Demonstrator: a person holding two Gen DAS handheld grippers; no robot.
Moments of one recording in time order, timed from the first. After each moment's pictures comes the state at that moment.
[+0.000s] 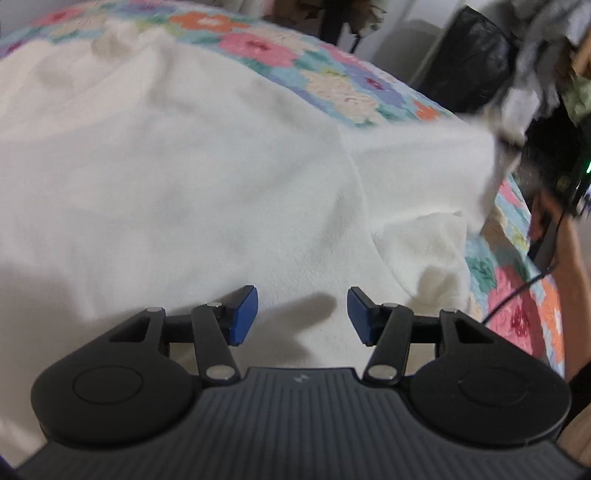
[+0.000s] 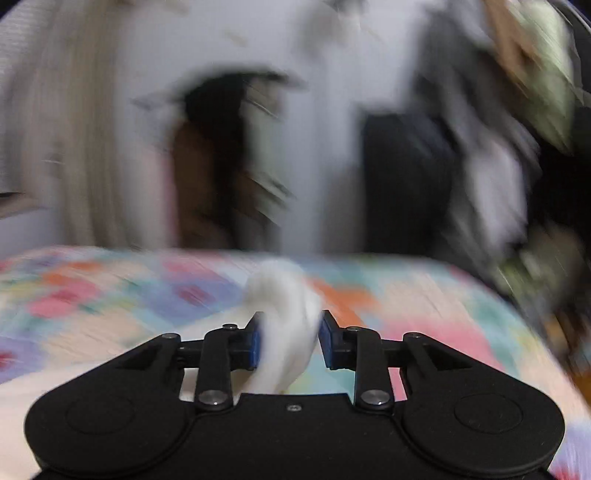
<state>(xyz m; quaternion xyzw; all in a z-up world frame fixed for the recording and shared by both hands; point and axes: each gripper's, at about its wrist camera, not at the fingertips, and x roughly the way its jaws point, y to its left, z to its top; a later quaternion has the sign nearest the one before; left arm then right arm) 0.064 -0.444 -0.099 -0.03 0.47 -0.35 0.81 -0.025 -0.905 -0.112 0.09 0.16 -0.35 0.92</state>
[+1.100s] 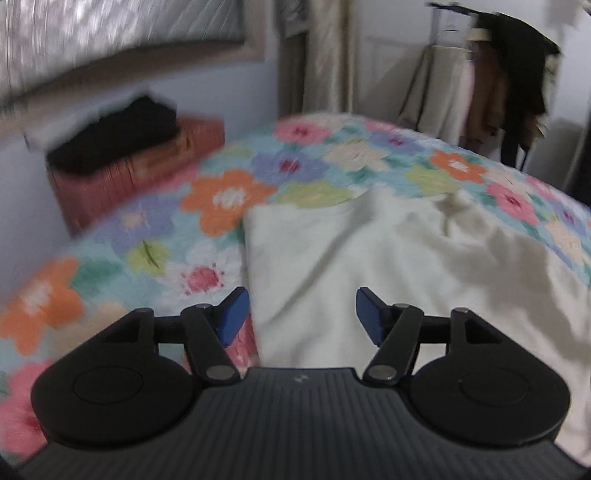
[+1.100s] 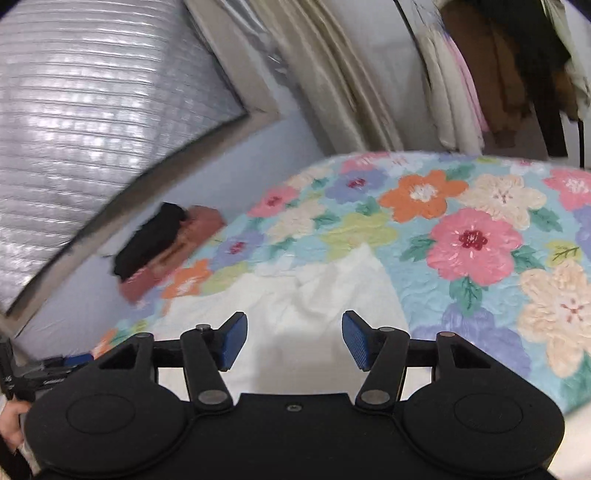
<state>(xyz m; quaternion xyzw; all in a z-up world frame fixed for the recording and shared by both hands) 0.267 -0.091 -0.002 -0.02 0.36 -0.16 0.92 0.203 -0.612 -0.005 0.20 0.31 0.08 0.93</state>
